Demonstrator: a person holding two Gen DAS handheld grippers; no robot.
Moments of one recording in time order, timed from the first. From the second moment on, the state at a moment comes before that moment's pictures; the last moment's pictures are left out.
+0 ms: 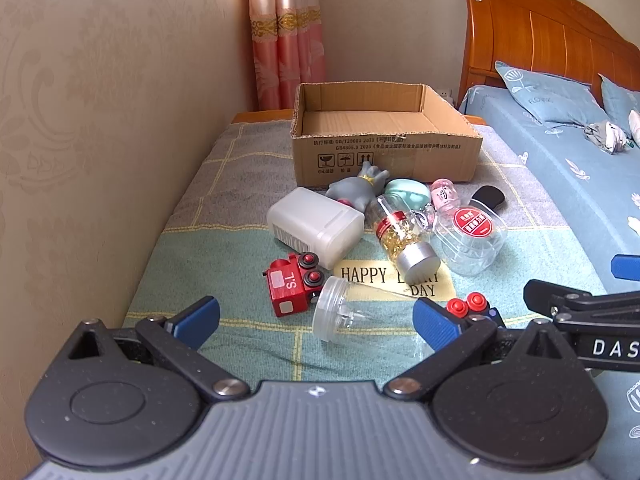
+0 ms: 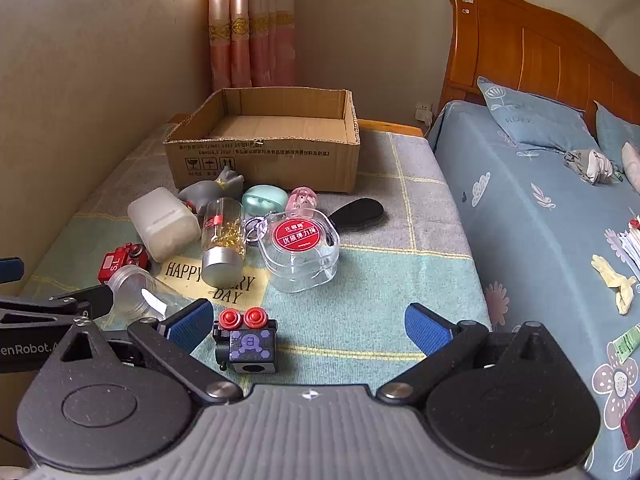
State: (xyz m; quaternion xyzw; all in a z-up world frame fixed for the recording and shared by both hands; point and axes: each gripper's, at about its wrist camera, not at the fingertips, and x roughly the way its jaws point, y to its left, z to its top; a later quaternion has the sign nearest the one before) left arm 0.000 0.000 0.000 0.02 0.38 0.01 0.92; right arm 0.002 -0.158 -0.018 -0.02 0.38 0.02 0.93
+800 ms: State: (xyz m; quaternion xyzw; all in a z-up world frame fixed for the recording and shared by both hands) left arm 0.001 0.000 0.001 0.02 0.38 0.01 0.92; right arm 0.000 -0.159 -0.013 -0.02 0.38 0.02 0.93
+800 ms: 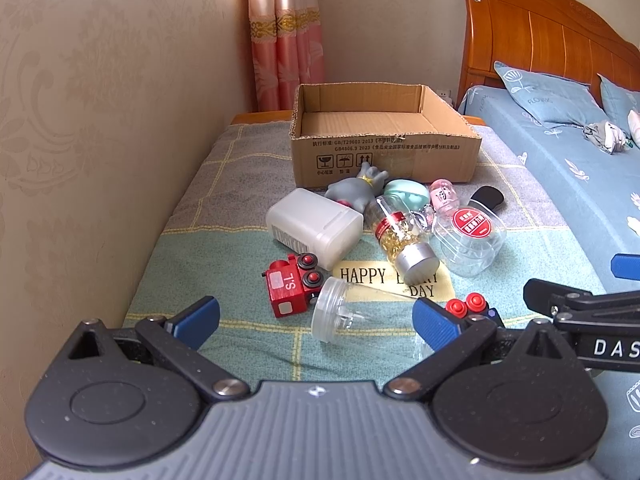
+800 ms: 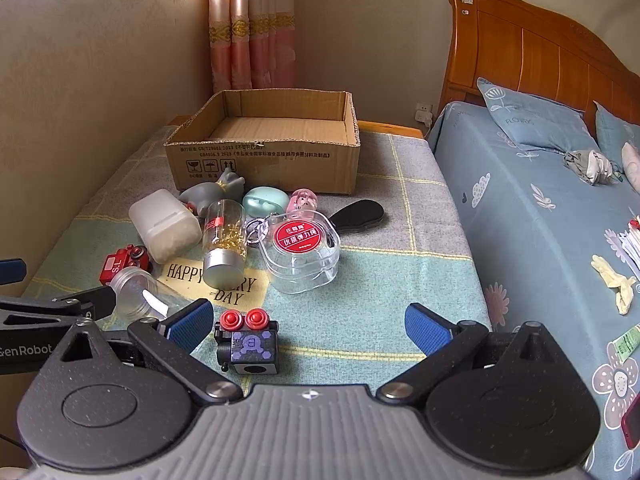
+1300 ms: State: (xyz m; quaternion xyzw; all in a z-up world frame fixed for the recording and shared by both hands) left arm 0.001 0.000 0.001 0.02 0.38 0.01 0.92; right arm 0.000 -0.158 -0.014 -0.02 0.37 0.02 0.93
